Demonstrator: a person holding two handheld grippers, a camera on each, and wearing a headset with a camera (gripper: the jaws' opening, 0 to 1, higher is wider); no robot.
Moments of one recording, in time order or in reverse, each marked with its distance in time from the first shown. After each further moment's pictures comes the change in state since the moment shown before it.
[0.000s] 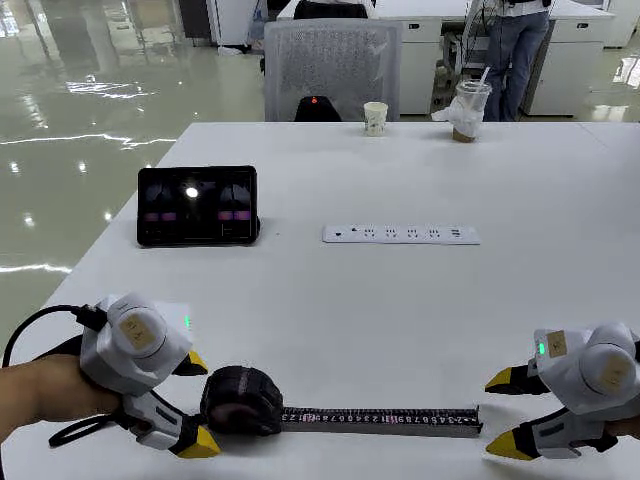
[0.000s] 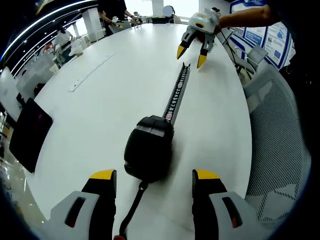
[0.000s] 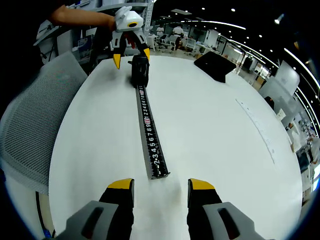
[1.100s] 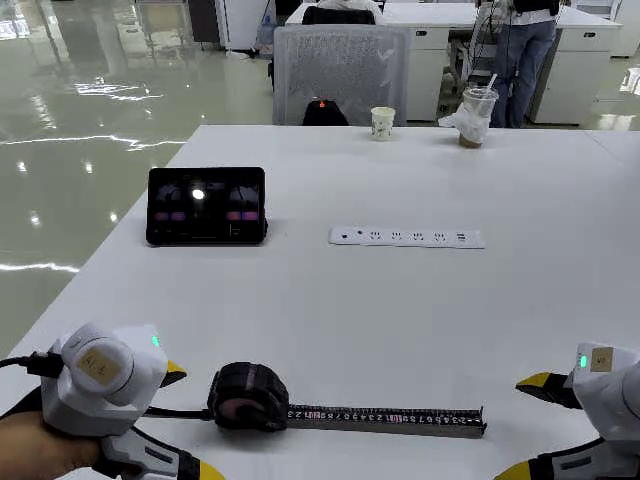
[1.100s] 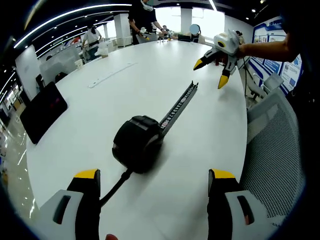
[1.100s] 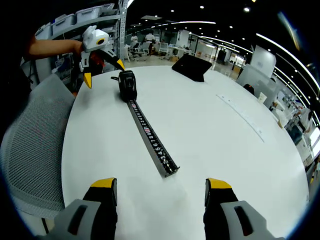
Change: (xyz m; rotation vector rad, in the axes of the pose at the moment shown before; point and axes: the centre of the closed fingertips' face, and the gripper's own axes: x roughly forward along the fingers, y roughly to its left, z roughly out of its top) left arm -0.020 -0.031 -0.003 -0.204 -0.132 0.111; right arm -0.025 0.022 0.007 0.201 -0.066 -0.127
